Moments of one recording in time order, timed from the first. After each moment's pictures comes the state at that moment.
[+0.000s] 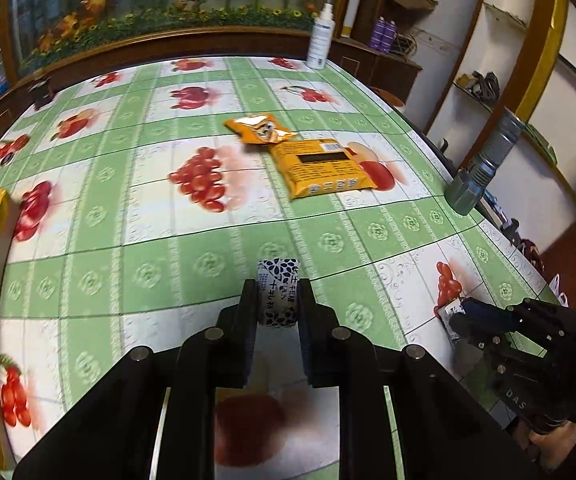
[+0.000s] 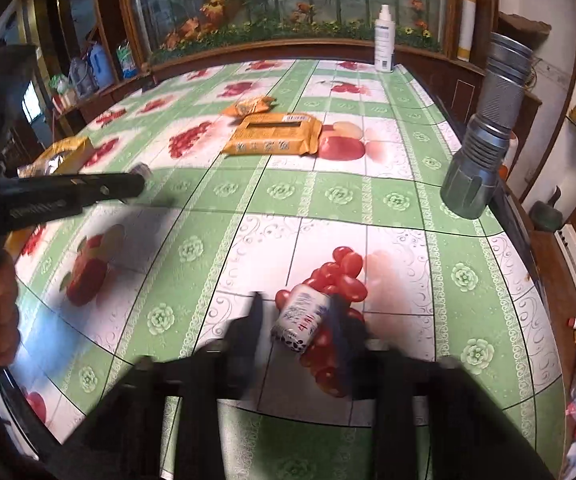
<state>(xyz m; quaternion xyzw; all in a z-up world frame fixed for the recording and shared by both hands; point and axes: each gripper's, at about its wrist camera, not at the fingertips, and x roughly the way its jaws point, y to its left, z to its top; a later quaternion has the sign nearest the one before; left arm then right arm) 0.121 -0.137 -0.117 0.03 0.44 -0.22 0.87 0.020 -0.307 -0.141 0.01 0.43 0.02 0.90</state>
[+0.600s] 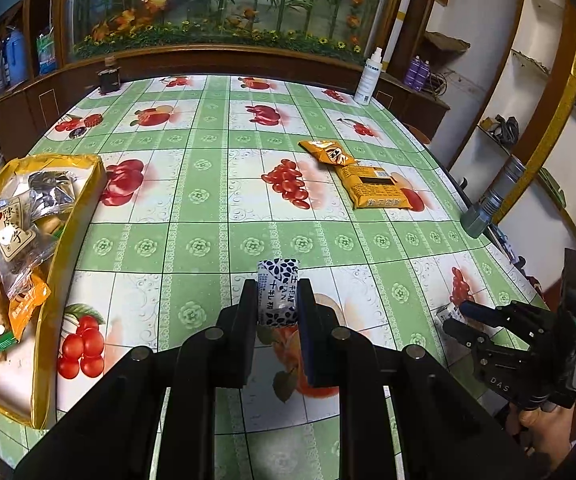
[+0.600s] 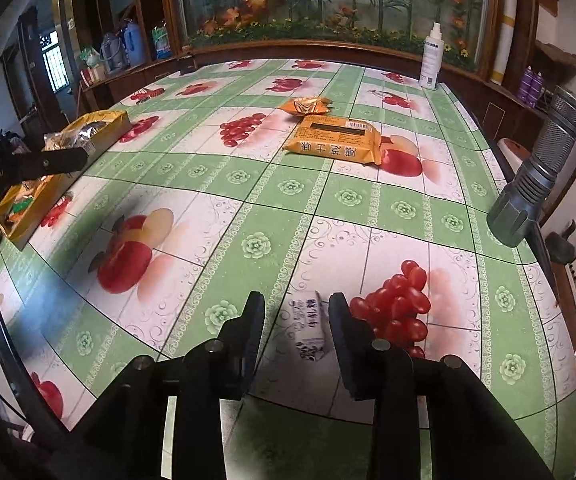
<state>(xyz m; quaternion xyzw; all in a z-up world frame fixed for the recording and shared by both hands) 0.090 -0.056 -0.096 -0.02 0.42 -0.18 0.89 0.020 -0.262 -0.139 -0.04 0.43 0.06 0.90</state>
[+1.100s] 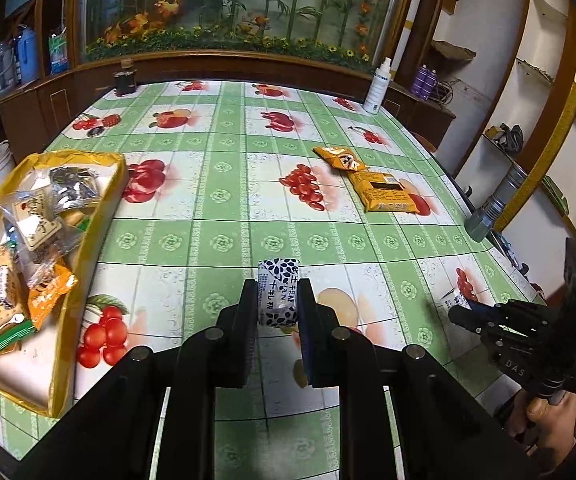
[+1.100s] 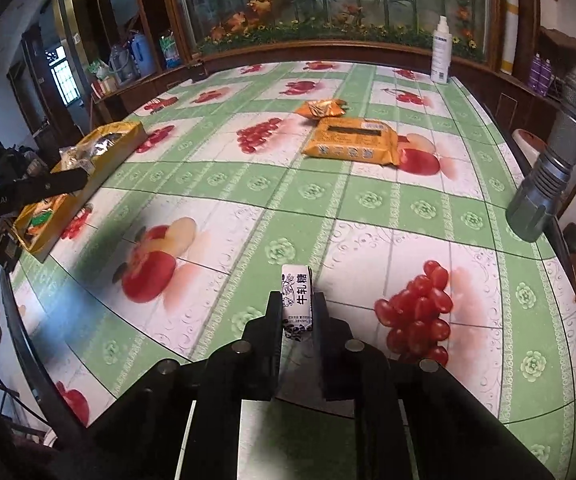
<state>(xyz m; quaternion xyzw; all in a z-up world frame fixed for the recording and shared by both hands) 0.078 -0.033 -0.091 -0.03 0.40 -0.16 0.90 0.021 -0.258 -0.131 0.01 0.42 0.10 0.90</state>
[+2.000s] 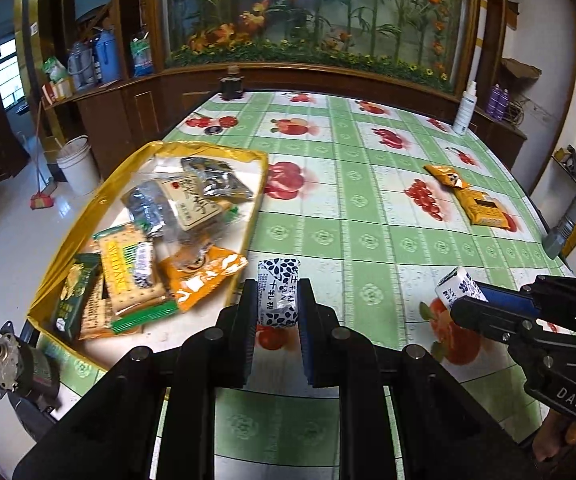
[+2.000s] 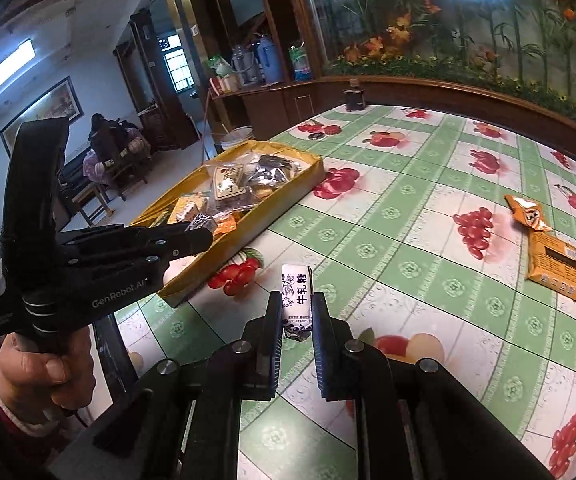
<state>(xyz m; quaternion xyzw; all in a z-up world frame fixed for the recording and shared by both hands) 0.065 0.058 -0.097 -0.01 0.38 -0.02 0.92 0.057 -0.090 -0.090 -0.02 0.37 0.30 0.88</state>
